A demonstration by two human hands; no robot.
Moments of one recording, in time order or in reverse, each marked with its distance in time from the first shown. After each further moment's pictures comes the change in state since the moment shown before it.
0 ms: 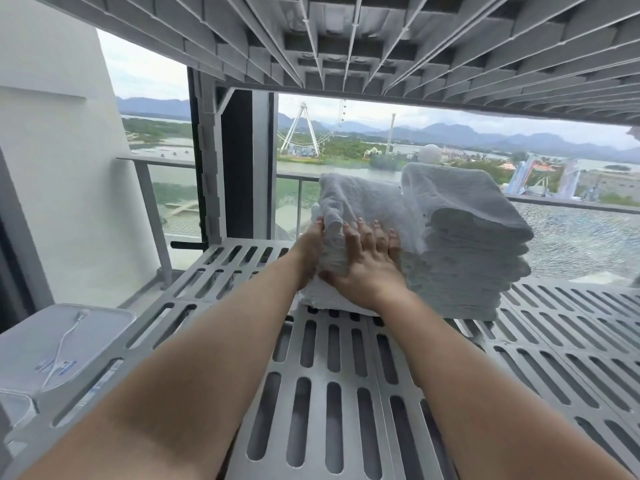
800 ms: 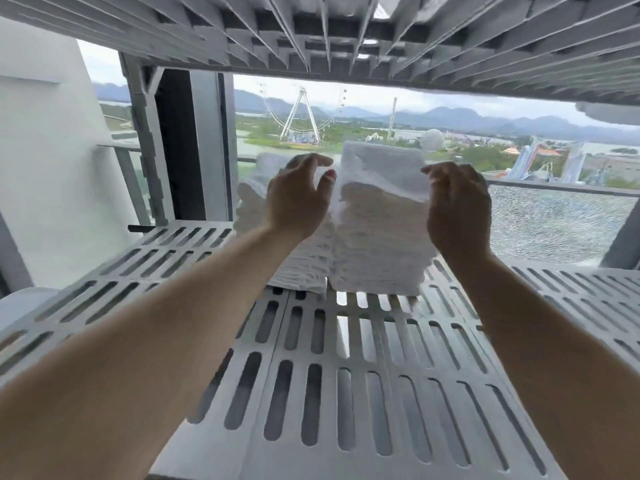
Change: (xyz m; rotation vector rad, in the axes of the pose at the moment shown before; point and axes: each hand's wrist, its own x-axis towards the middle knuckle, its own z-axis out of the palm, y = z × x) left_hand -0.045 0.033 0.136 0.968 0.439 0.763; right_hand -0.050 0.183 -0.139 0.340 0.713 0.102
